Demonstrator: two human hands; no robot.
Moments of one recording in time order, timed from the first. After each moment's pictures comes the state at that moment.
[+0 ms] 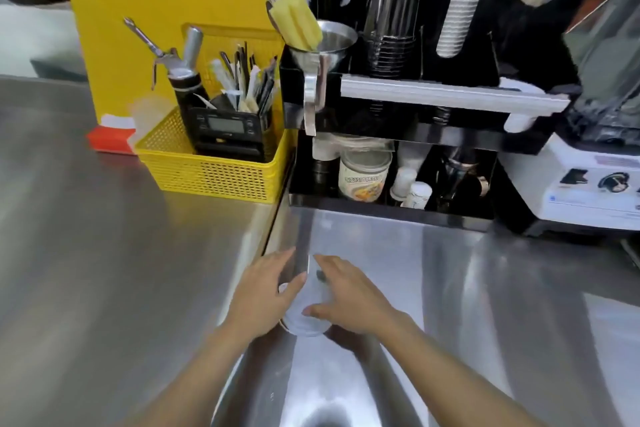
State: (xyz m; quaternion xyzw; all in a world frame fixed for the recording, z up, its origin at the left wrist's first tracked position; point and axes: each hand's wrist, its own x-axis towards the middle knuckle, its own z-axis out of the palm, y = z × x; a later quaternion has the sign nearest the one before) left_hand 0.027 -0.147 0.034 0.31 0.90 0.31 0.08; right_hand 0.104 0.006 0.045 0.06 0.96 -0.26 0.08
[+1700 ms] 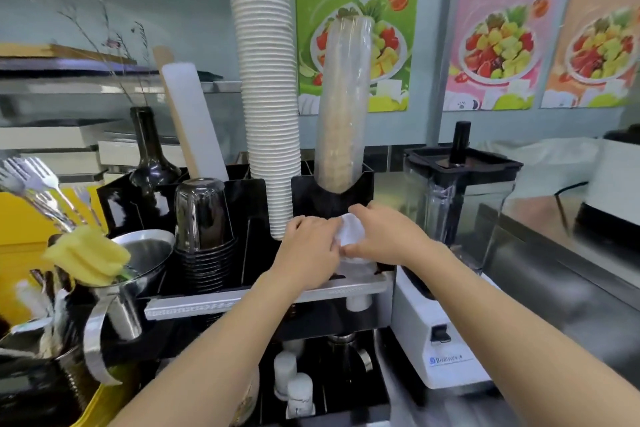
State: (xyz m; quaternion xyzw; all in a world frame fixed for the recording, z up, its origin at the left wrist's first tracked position) left_hand -0.027 0.215 0.272 0.55 0.79 0.24 -0.12; right_hand 0.077 0.317 0.304 0.23 0.96 -0.07 -0.13
